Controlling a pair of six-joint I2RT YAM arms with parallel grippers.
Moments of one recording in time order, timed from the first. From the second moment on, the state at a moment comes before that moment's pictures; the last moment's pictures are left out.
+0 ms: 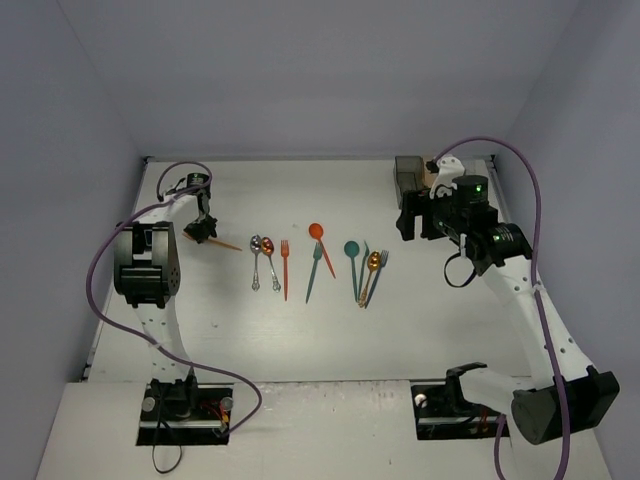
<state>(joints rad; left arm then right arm) -0.01 2.04 1.47 -0.63 -0.34 -0.91 0.24 1.15 1.18 -0.61 -0.12 0.06</state>
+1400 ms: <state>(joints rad) -0.40 1.33 1.29 -0.62 -0.09 -0.99 0.91 1.65 1.43 -0.31 -0.09 0.20</state>
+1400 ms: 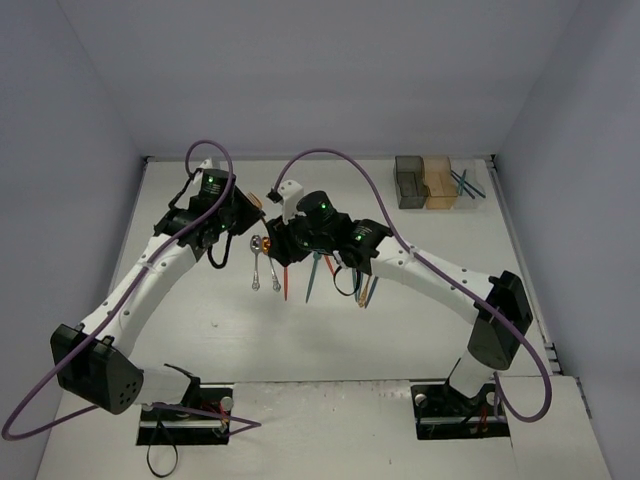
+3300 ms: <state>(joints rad) -0.43 1.05 0.84 -0.60 -0.24 -0.36 -0.04 2.10 1.68 -0.43 0.12 -0.04</state>
